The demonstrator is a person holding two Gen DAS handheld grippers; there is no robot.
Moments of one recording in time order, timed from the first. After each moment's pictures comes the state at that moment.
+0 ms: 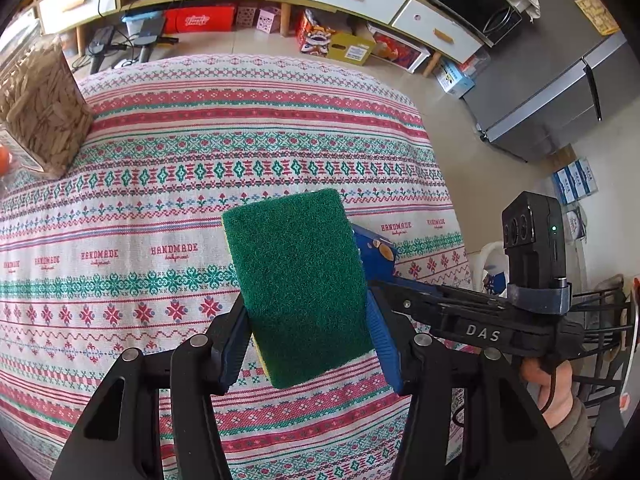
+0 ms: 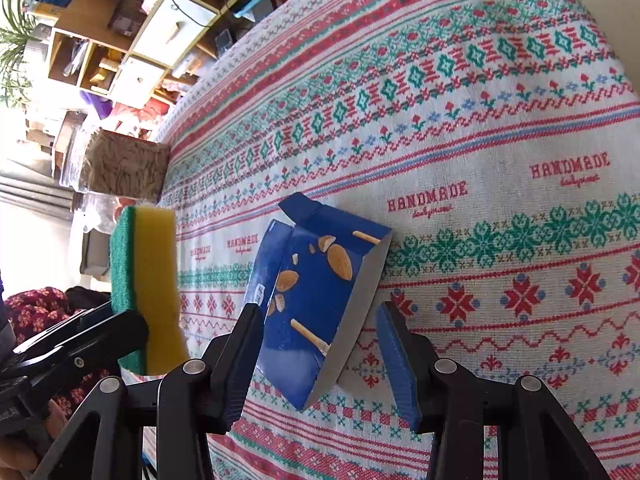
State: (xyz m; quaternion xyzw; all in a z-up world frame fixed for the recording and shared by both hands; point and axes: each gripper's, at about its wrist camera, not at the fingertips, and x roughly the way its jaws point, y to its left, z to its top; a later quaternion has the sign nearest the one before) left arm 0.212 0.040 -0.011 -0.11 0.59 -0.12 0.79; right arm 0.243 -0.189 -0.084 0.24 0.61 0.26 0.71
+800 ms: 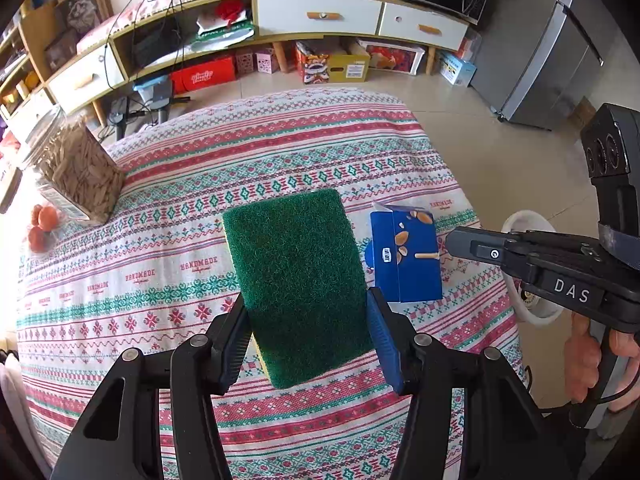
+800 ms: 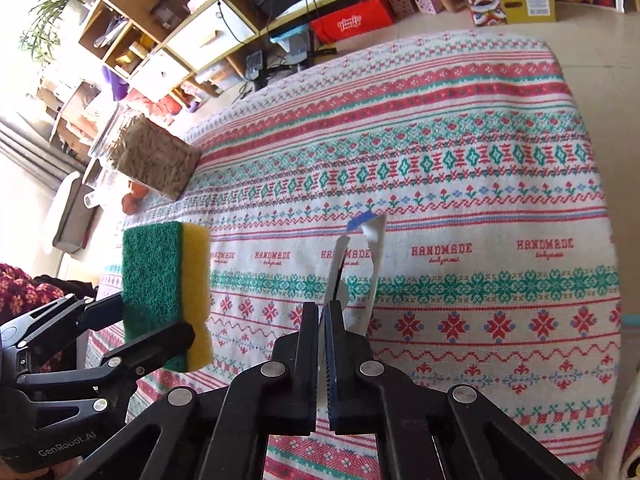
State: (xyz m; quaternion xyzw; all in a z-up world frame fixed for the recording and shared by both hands) left arm 0.169 0.002 0.017 0.03 0.53 -0.09 0.84; right arm 0.212 -0.194 -0.021 0.13 0.54 0.27 0.79
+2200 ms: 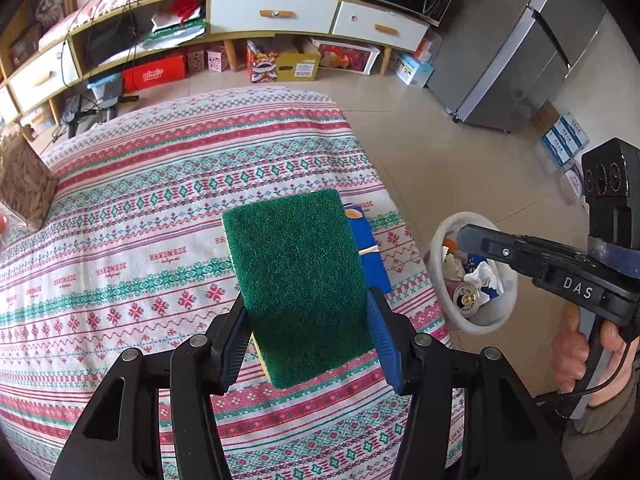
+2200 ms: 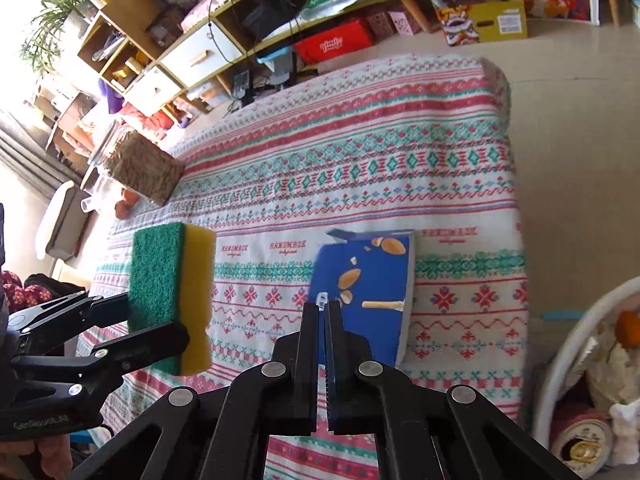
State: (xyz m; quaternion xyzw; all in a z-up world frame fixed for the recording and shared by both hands) left arm 0.167 -0.063 0.017 -0.02 0.54 -0.16 0.83; right arm 0.187 -0.271 -0.006 0.14 0.51 0.25 0.81
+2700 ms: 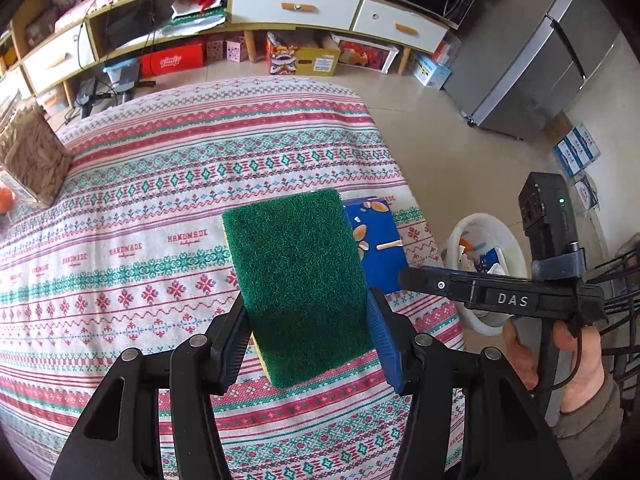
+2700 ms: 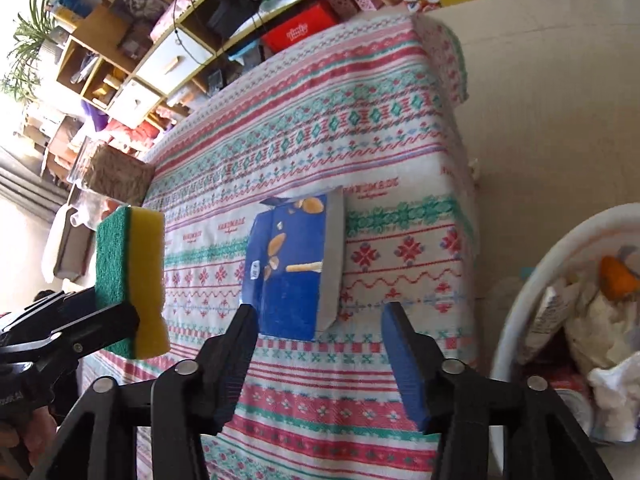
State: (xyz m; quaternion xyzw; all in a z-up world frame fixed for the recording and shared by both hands) left arm 0.164 -0.037 0.009 -0.04 0.54 -0.13 0.83; right arm 0.200 -0.288 -0.064 0.22 0.57 0.25 0.76
